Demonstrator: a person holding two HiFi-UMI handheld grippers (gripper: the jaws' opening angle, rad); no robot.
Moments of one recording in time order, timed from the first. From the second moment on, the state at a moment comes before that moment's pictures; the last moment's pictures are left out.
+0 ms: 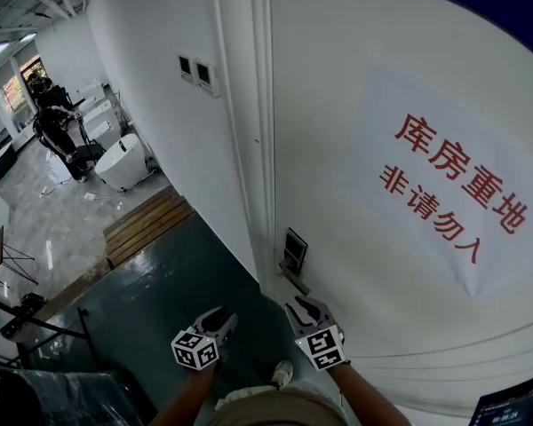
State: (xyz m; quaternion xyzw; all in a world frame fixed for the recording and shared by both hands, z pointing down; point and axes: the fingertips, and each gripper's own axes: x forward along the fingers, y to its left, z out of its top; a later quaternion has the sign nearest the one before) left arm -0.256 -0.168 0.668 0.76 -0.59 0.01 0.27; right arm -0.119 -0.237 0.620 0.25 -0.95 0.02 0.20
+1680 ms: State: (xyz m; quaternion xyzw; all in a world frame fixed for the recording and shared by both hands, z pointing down) left arm -0.274 0.197 0.639 0.61 -0.76 -0.10 0.22; right arm -0.166 0.064 0.566 0.05 -0.99 -0.04 0.15
